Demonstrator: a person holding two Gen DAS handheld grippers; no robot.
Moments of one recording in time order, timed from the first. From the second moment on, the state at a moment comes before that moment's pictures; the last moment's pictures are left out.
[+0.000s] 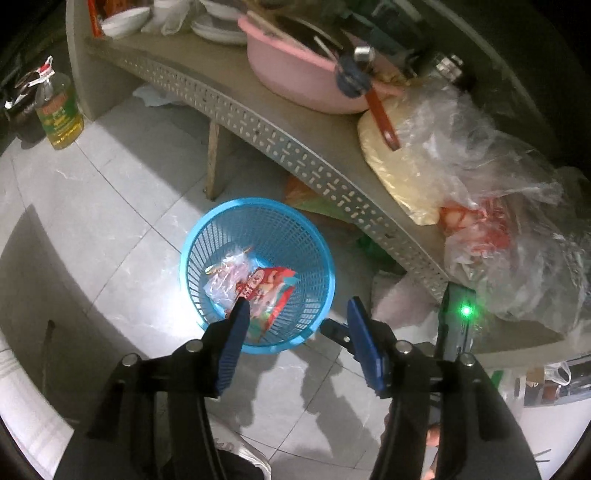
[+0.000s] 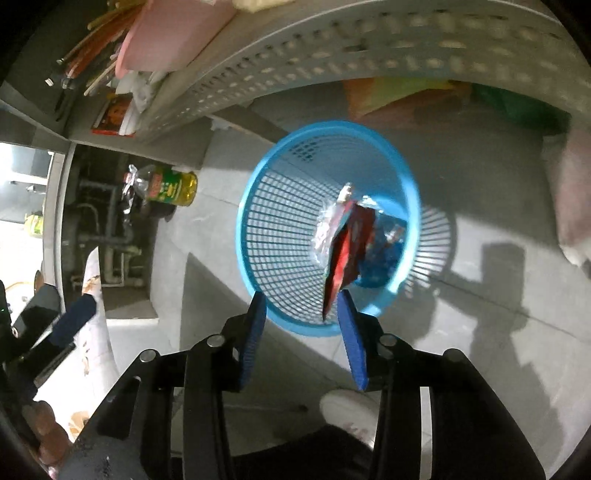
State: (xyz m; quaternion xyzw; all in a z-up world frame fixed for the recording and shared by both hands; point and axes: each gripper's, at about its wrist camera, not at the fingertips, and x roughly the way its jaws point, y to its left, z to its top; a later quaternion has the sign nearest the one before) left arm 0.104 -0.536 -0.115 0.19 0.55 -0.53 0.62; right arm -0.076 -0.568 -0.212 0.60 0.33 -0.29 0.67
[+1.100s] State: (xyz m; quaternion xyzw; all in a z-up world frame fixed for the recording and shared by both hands) left arm 0.115 -0.158 0.077 0.05 0.37 -0.48 0.79; right arm -0.050 -0.441 -0.057 0.48 0.32 -0.17 0.80
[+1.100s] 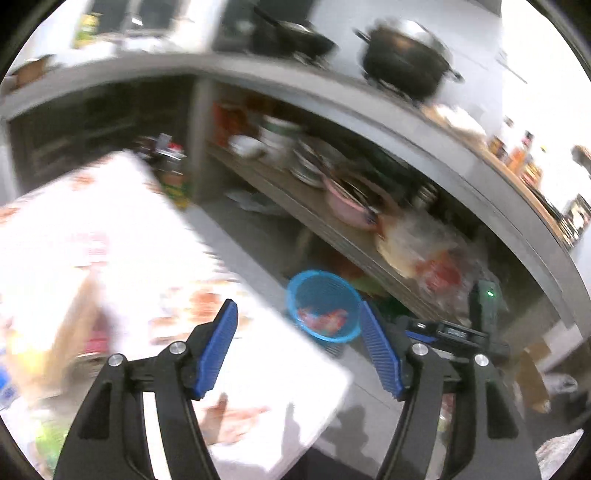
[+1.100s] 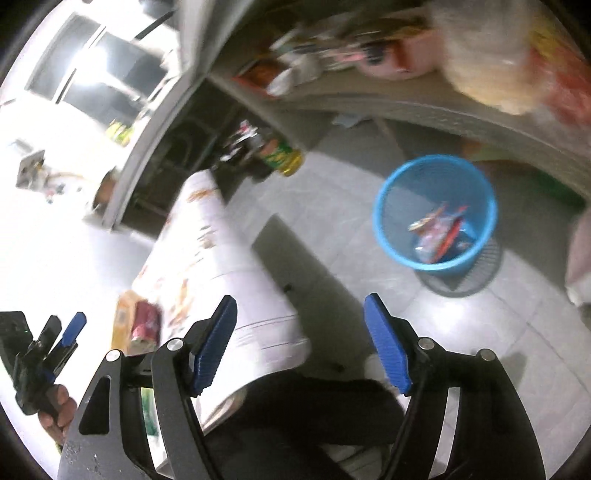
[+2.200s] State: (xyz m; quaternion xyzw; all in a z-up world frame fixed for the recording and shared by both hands) left arm 0.249 -0.067 0.025 0.18 0.44 -0.38 0.79; right arm 0.240 -0.272 -0.018 0.48 0.42 0.15 0.76
